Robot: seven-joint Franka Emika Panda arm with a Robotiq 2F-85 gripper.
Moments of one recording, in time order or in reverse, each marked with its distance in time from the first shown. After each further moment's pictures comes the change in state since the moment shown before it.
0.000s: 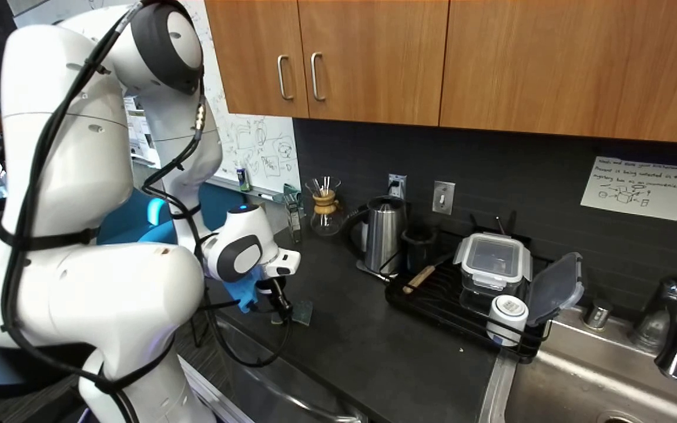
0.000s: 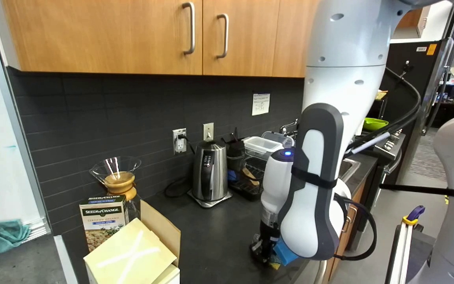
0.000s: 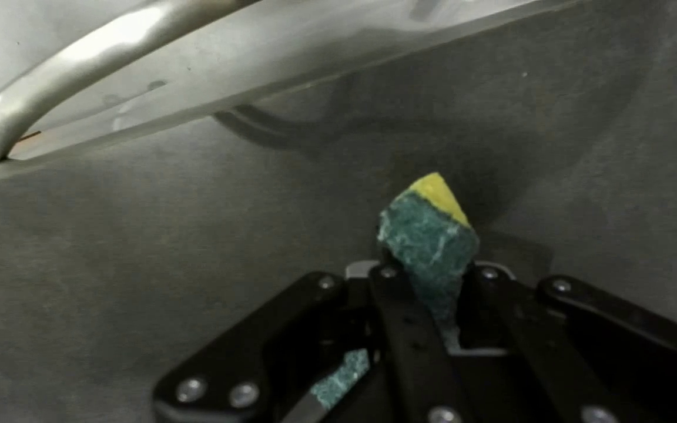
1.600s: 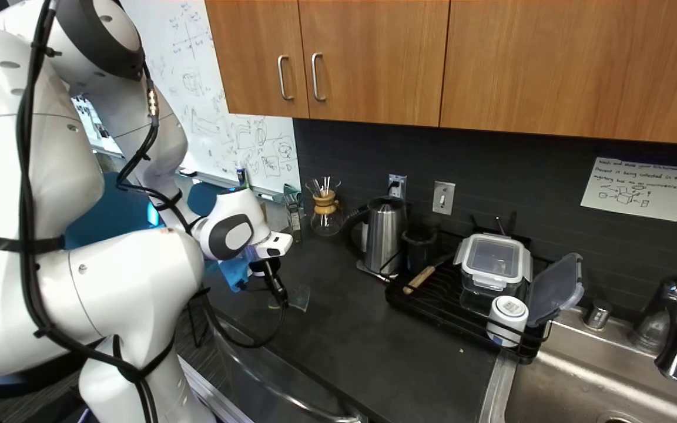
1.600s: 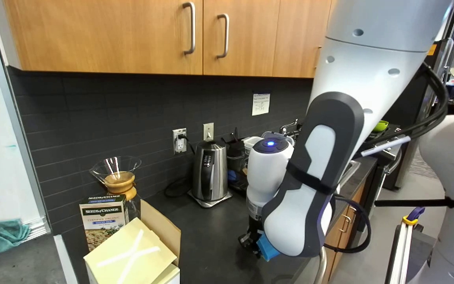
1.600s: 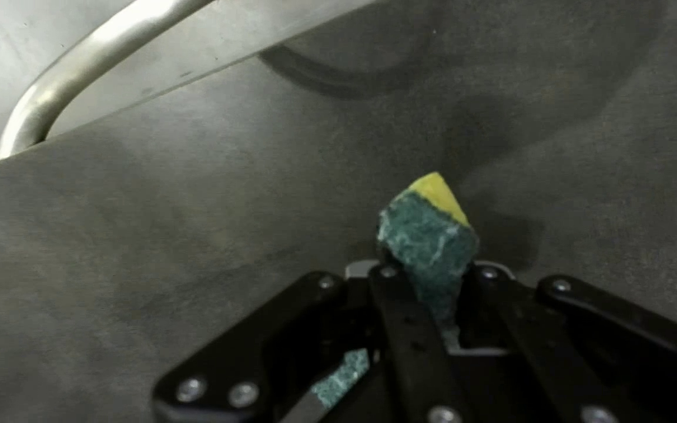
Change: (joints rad) arm 0.556 -0.004 -0.442 0.054 0.096 -0.226 0.115
